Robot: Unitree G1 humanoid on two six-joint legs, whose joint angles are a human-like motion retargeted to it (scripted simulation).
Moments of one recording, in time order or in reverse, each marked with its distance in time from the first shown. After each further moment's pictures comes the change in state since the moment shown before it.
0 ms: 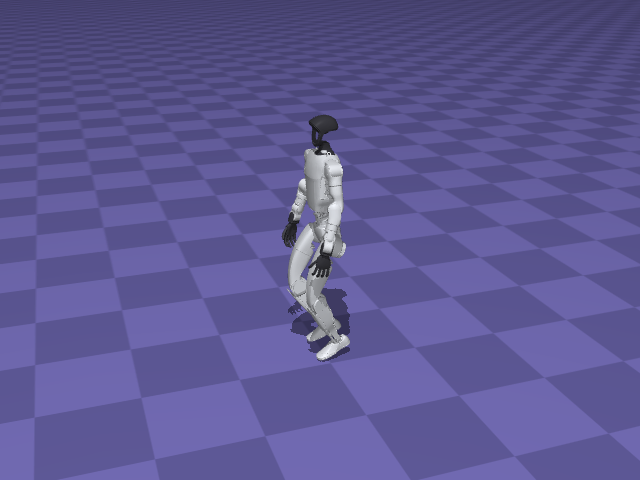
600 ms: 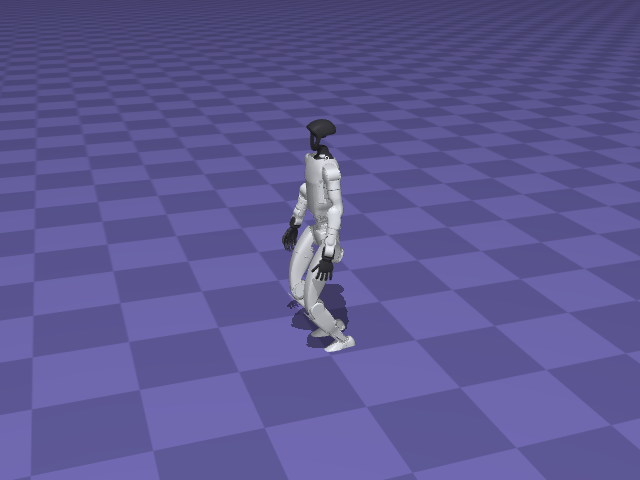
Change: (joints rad) left arm 0.039 -0.033 -0.029 0.003 -0.013 -0.004 0.022; right arm -0.021 0.001 -0.022 0.001 -0.007 -0.017 -0.084; waist 0.007 0.080 0.087; left_leg 0.054 0.050 -0.072 0.166 -0.357 0.036; right_leg 0.078 0.105 0.010 0.071 -0.228 0.006
